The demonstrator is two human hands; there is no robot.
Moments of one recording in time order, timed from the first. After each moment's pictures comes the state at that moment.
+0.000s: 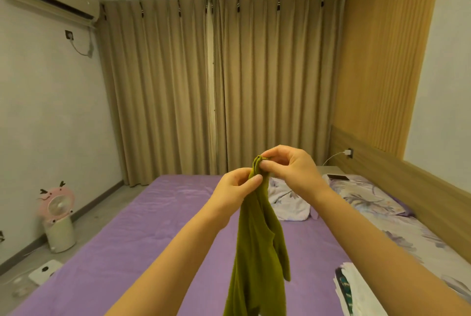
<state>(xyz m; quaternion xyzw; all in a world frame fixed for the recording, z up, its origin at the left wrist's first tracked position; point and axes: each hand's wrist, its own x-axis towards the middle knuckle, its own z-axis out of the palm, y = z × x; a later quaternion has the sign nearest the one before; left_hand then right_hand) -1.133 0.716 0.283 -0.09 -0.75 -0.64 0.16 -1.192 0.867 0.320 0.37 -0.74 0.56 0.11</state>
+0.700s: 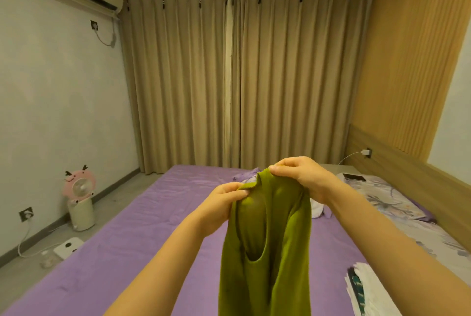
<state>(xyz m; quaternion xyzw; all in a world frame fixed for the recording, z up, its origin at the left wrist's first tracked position) -1.114 0.659 0.241 -0.04 -0.69 -0.73 0.04 -1.206 0.849 0.303 0.29 -0.74 0.59 -0.17</state>
